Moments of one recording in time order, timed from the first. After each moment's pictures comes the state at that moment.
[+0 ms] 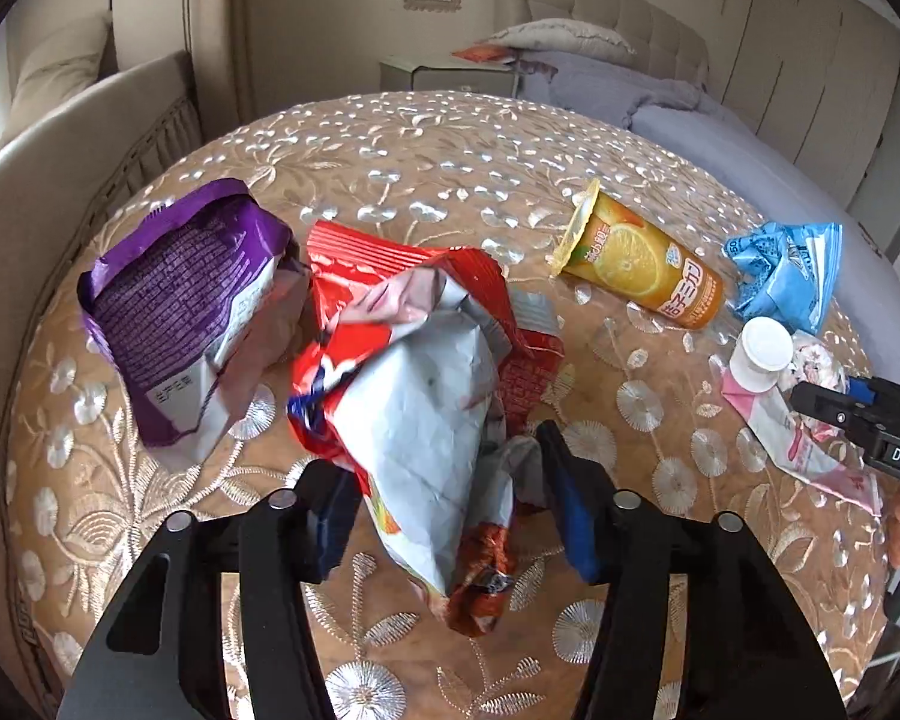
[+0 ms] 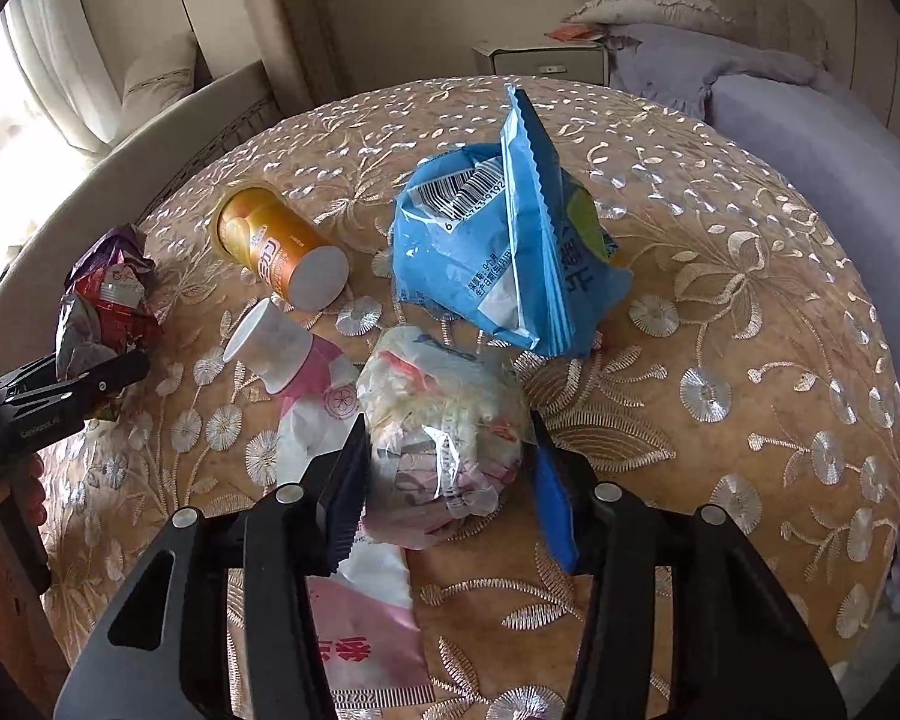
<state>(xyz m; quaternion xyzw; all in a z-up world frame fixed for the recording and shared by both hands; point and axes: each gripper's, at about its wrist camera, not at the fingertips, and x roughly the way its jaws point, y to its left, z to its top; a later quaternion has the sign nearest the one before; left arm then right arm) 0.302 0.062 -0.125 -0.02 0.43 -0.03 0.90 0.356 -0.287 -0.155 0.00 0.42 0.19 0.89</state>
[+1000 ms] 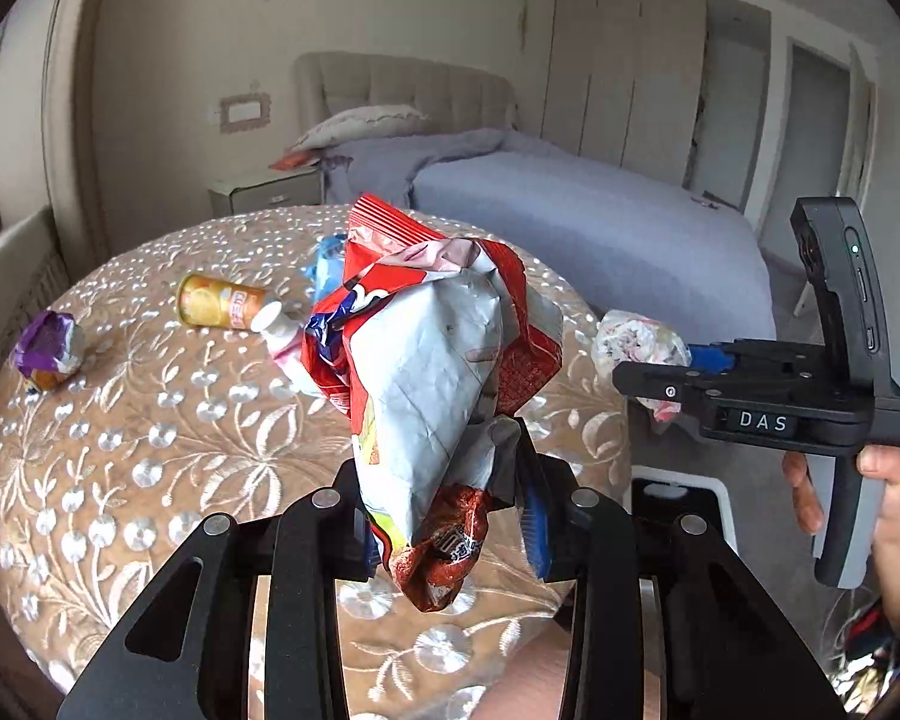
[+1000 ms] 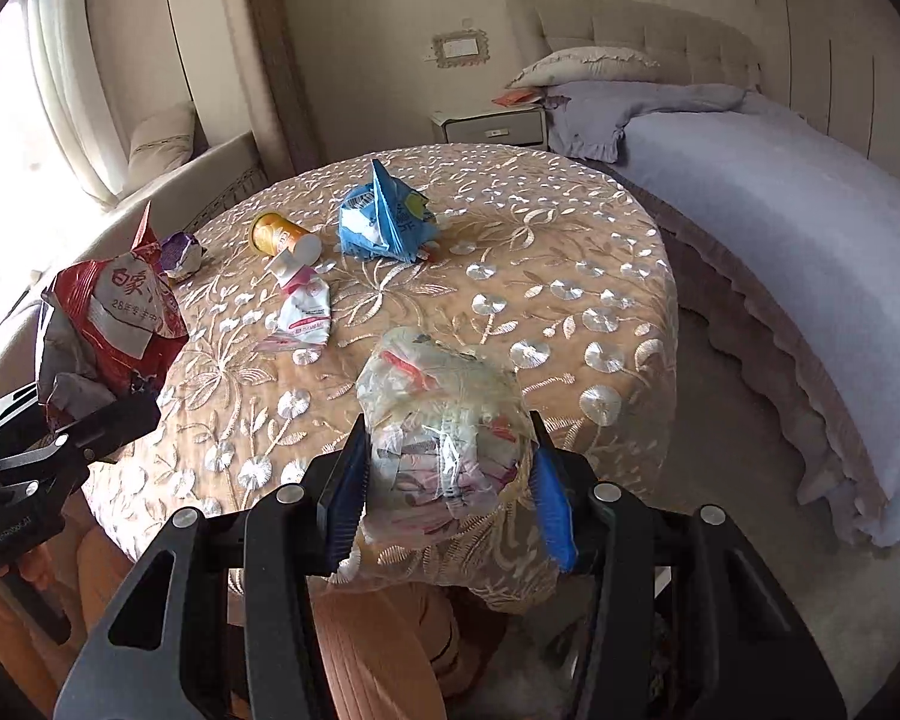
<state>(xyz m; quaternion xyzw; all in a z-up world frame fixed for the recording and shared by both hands) 0.109 -0.130 -0.072 0.05 0.30 -0.23 0.92 0.178 -0.423 -0.124 0.03 0.34 0.15 0.93</state>
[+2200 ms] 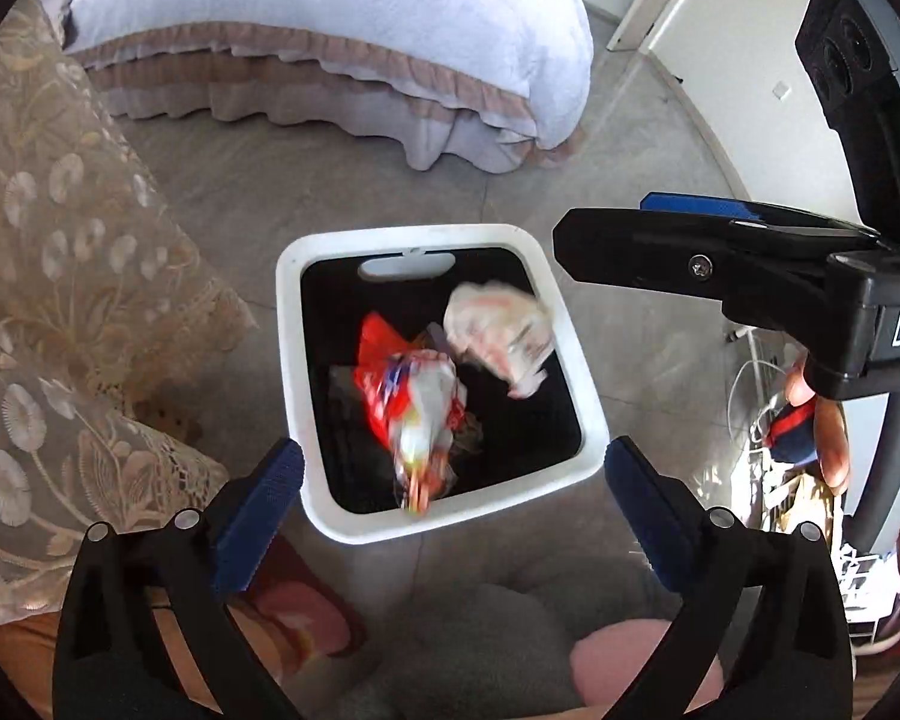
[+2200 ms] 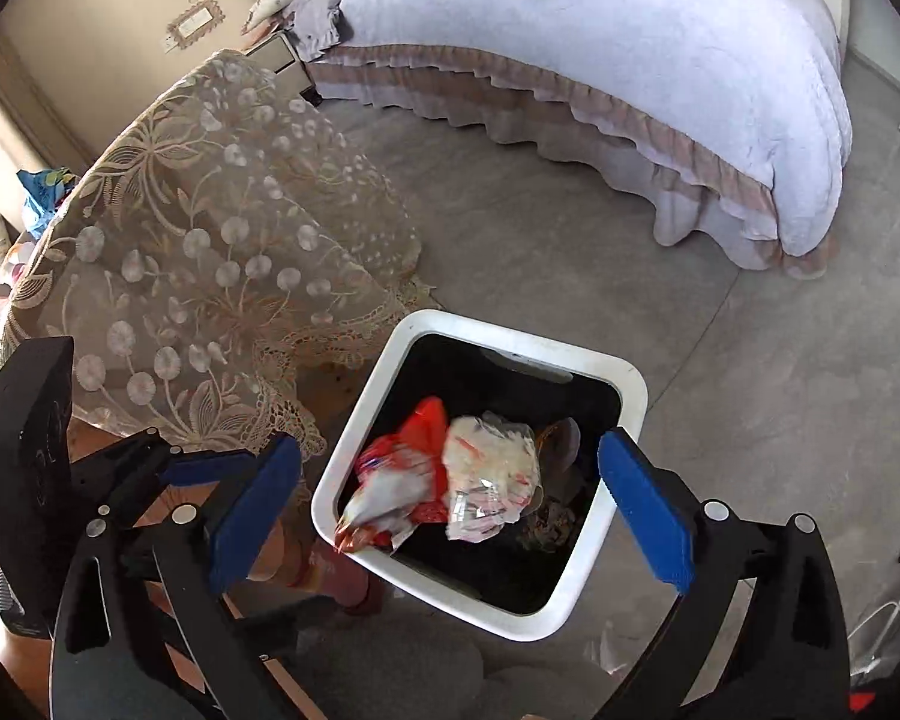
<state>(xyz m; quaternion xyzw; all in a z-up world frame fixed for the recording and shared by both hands) 0.117 -0.409 -0.282 0.18 0.52 -0.45 0.70 0.121 -0.649 -0.286 0.19 0.47 -0.04 0.86</state>
